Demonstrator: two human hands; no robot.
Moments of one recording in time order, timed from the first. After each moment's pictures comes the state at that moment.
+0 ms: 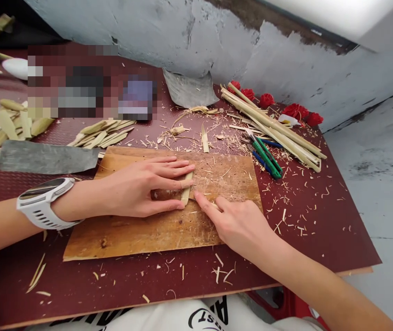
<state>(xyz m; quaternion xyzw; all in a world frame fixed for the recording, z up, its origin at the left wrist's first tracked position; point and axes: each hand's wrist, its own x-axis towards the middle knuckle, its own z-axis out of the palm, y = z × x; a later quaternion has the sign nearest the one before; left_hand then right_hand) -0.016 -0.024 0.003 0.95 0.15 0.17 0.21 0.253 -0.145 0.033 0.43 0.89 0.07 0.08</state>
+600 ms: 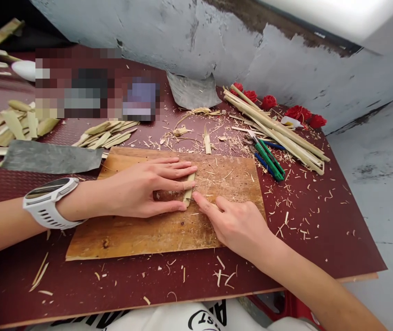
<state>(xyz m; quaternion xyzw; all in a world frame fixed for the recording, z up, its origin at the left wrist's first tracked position) -0.016 -0.024 0.003 0.95 0.15 0.17 0.21 0.248 -0.139 0.027 0.43 0.90 0.06 -0.03</state>
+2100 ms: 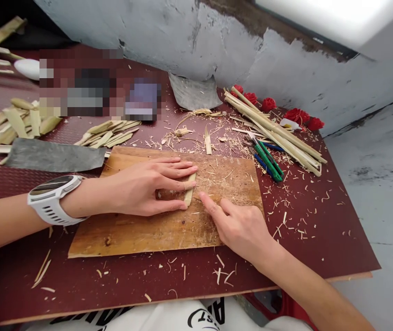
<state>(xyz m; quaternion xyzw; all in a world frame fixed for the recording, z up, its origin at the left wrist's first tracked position) -0.015 -0.023 0.006 0.95 0.14 0.18 0.22 0.252 -0.149 0.021 0.43 0.89 0.14 -0.05</state>
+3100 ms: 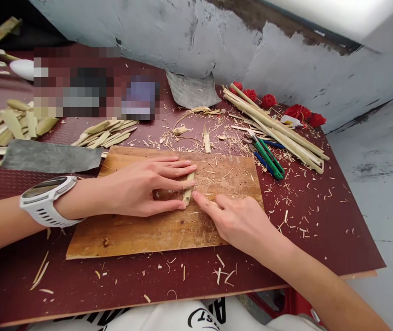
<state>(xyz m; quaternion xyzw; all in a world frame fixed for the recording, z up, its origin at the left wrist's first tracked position) -0.015 -0.023 0.007 0.95 0.14 0.17 0.21 0.254 -0.137 0.033 0.42 0.90 0.06 0.04</state>
